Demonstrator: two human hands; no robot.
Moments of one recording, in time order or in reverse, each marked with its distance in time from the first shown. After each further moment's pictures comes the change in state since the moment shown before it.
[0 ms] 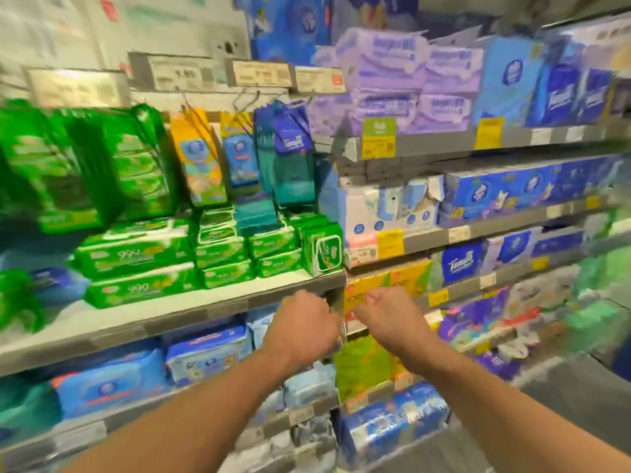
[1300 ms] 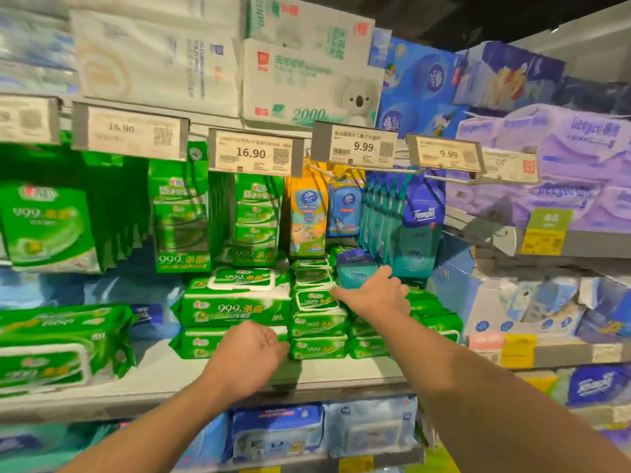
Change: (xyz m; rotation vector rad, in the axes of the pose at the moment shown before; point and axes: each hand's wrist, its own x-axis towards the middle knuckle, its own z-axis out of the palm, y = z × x) left_hand 0.065 -0.217 -0.148 -0.179 0.268 -0.169; right_hand 0.227 -0.143 0.152 -0.383 0.061 0.243
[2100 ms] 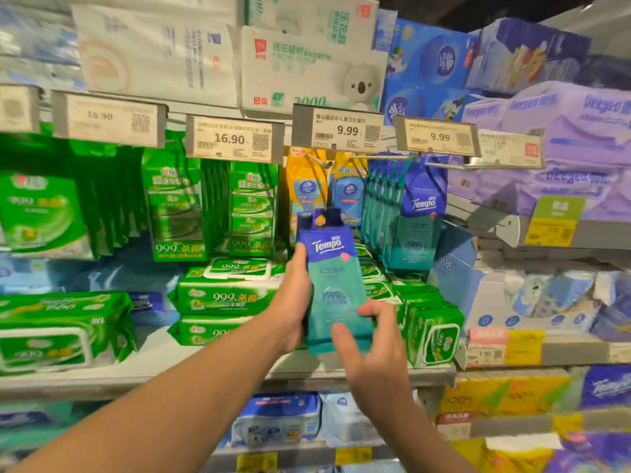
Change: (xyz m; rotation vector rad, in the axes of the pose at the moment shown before) left_hand 0.038 0.104 0.033 -1.057 -0.170 -0.358; right_hand -0.118 0.062 0.000 0.743 0.112 -0.492
